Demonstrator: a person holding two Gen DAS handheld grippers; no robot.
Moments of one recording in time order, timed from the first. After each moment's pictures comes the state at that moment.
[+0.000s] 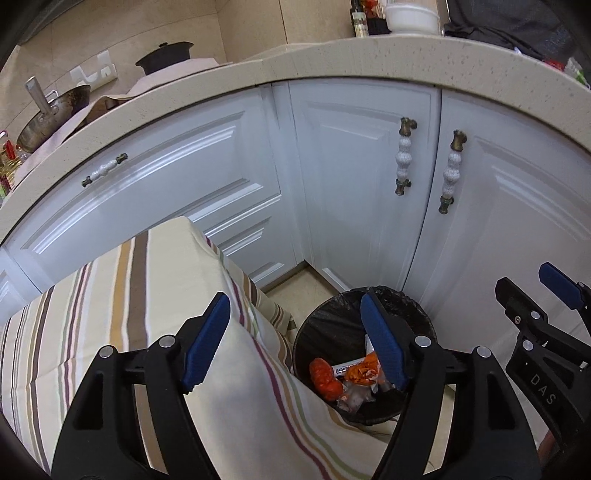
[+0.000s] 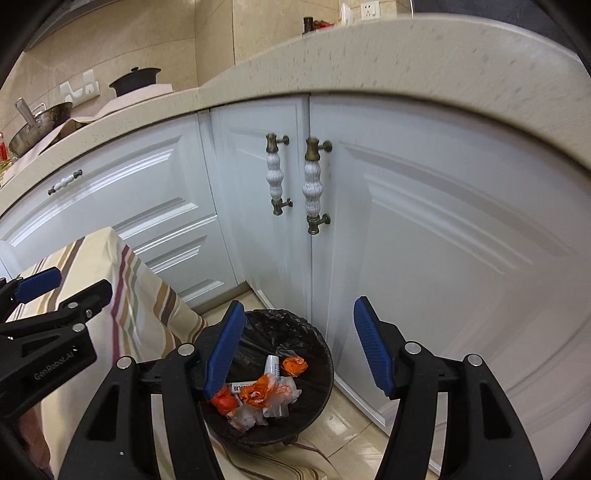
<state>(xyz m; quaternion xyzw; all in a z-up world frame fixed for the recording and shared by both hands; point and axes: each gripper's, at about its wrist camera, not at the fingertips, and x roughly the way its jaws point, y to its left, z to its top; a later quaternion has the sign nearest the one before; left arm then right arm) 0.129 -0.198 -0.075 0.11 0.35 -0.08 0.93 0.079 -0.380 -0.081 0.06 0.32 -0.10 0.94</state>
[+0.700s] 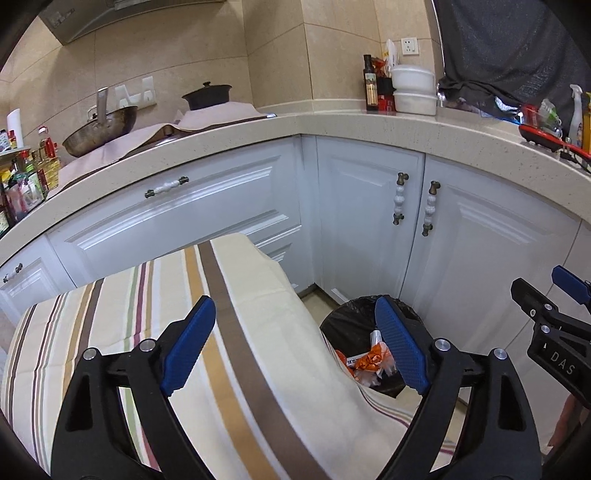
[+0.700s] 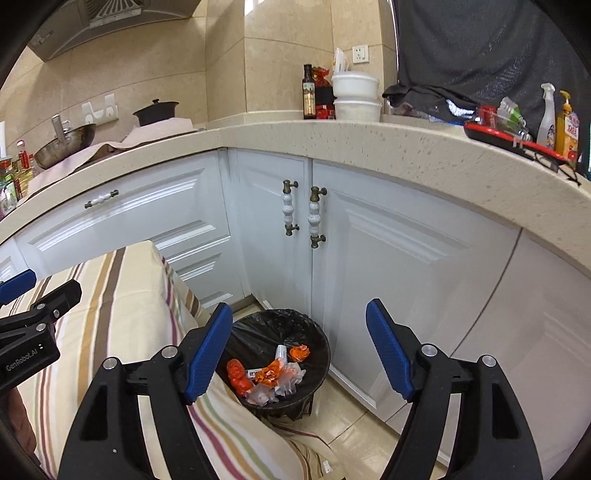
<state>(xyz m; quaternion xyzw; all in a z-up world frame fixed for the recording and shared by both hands) 0.009 -0.110 -0.007 0.08 0.28 -0.09 0.95 -0.027 -0.331 -0.017 0.05 0.28 -0.12 0.95</state>
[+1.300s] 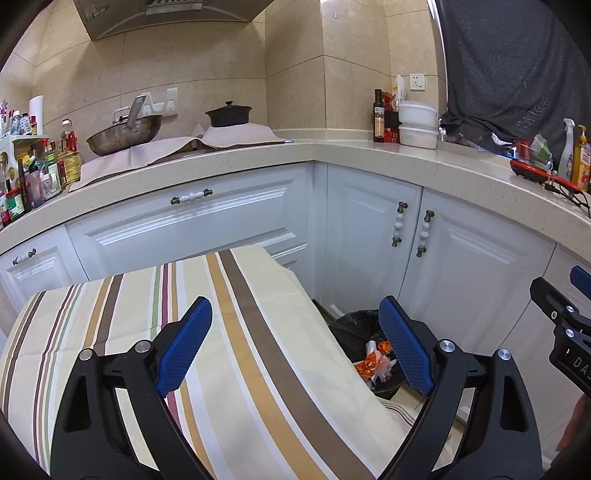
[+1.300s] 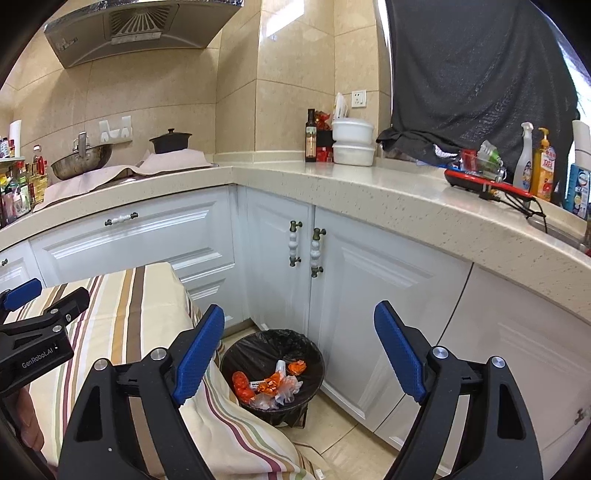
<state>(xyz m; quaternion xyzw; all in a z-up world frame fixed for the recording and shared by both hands) -0.045 -0.065 0.017 0.04 0.24 -0.09 0.97 -0.092 -0.290 0.023 0.02 0.22 -0.14 0.97</state>
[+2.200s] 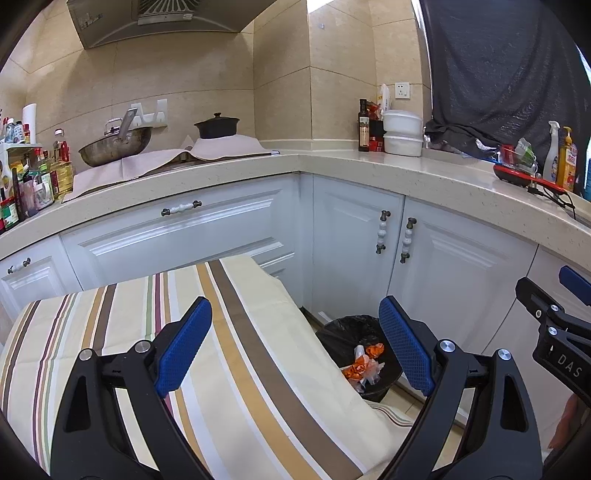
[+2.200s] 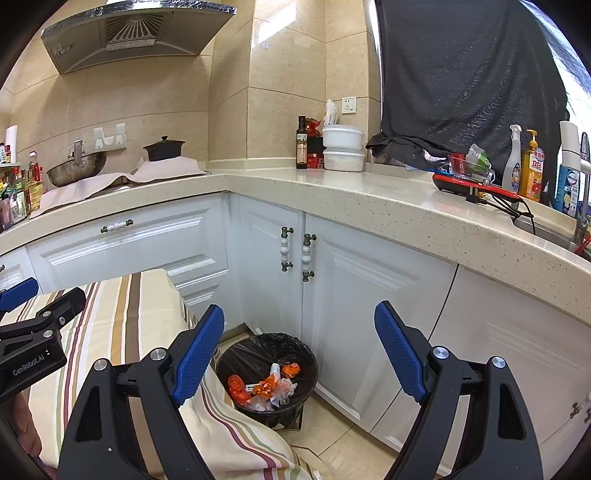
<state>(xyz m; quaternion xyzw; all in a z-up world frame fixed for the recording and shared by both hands) -0.059 -0.072 0.027 0.04 0.22 -0.11 0.97 -0.105 -0.289 0.029 0.02 0.21 -0.15 0.97</state>
